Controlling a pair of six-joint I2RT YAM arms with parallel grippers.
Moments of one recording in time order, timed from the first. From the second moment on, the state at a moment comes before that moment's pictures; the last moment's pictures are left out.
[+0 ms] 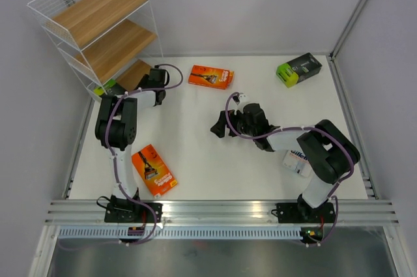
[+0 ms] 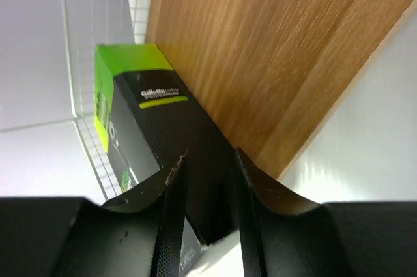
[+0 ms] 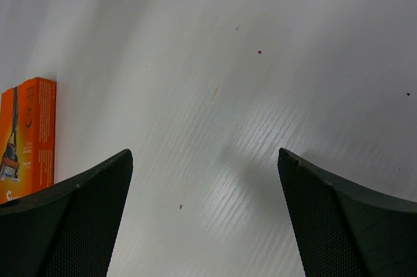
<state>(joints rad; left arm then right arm) -0.17 2.11 1.34 0.00 -0.77 0.57 0.60 1.71 0.71 0.53 -0.25 0.48</state>
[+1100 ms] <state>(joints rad) -0.54 1.40 1.10 -0.29 -0.20 -0.29 0.07 1.37 0.95 -0.01 0.10 0.58</state>
